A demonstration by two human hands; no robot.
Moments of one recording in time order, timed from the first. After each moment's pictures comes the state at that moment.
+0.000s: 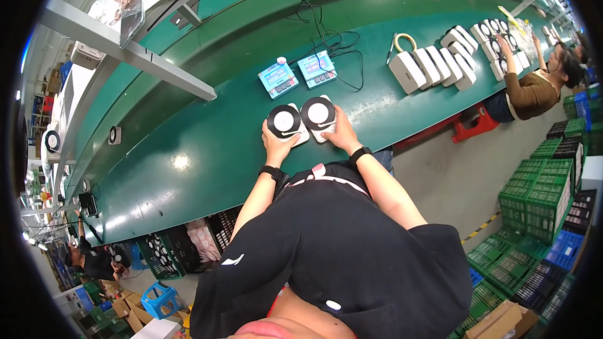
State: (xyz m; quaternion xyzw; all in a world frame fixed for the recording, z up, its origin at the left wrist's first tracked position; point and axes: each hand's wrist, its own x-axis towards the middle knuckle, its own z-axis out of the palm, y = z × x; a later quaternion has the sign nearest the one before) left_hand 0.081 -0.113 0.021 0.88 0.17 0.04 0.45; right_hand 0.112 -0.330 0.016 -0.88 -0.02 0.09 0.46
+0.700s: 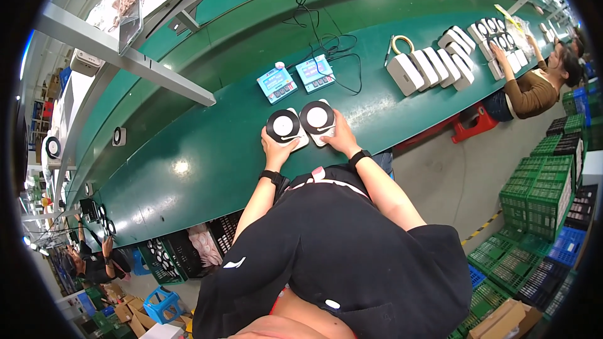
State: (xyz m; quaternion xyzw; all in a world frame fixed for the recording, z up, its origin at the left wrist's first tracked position) left_hand 0.082 -0.112 0.020 0.87 0.18 0.03 0.45; right_hand 0.113 -0.330 0.013 -0.87 -0.02 0.09 0.48
